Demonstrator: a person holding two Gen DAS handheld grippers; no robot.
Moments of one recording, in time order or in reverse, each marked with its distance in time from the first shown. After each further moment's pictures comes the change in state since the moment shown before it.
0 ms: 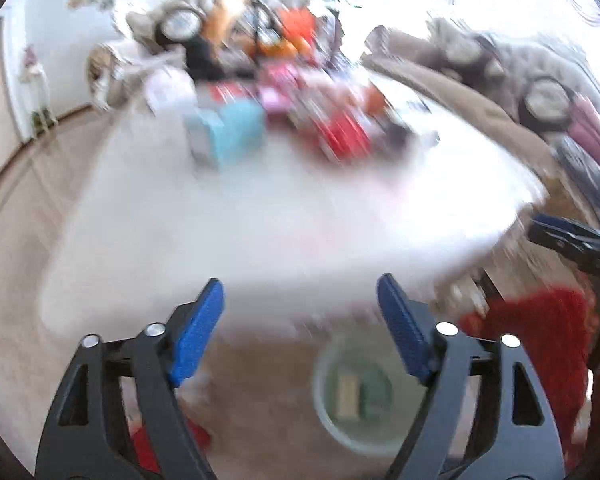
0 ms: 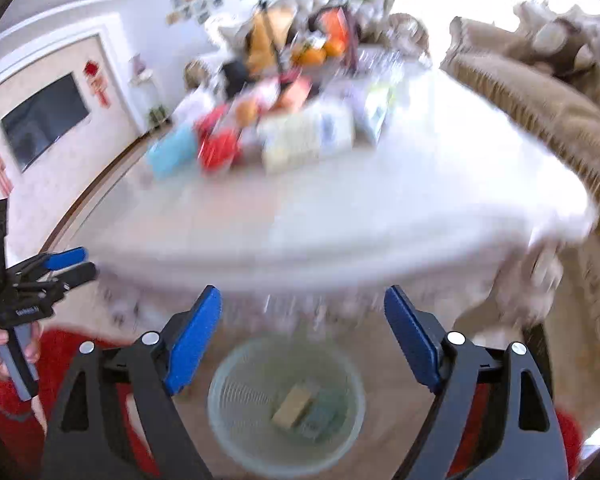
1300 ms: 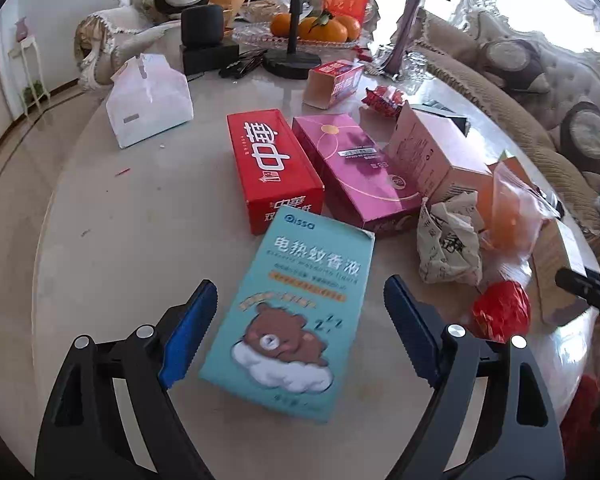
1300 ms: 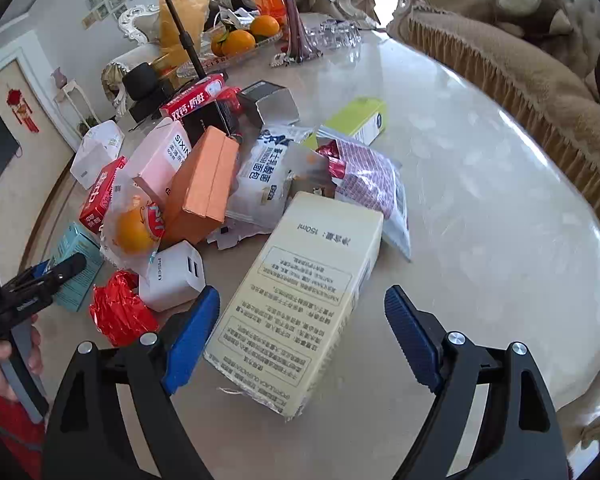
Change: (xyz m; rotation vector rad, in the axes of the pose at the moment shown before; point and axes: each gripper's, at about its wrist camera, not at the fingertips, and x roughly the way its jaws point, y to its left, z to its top) left arm 0.179 0.075 0.146 -0.065 0.158 -0.014; right arm 0.131 -0.015 0.117 0.183 0.167 -0.159
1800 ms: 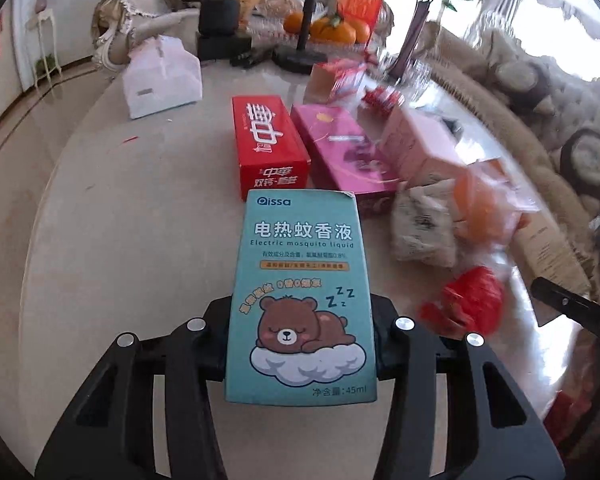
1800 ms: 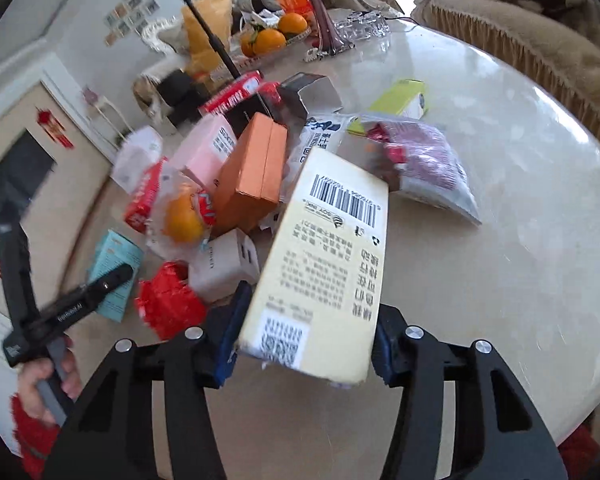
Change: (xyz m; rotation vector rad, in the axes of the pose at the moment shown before) left arm -0.035 -0.007 -0.030 -0.103 -0.041 -0.048; right arm 0.002 0.004 -0.008 0.059 -0.008 0.211
